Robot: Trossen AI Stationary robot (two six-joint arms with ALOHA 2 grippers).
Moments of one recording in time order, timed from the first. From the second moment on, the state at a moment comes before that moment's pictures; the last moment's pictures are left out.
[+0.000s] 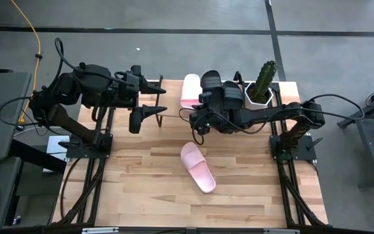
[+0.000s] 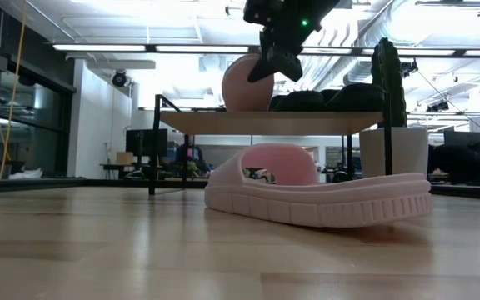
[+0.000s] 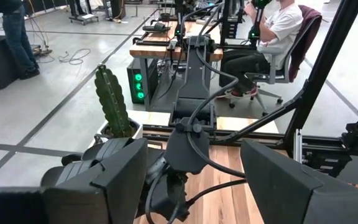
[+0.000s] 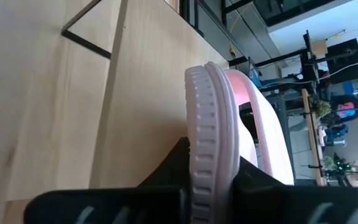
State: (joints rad) left arm -0.01 1.38 1.99 -0.89 -0.23 -0.06; right arm 0.01 1.65 1.29 -0.31 0.68 -0.63
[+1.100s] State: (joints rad) left arm -0.01 1.38 1.99 -0.89 -0.23 -0.06; right arm 0.08 1.65 1.29 -0.41 0.73 -0.55
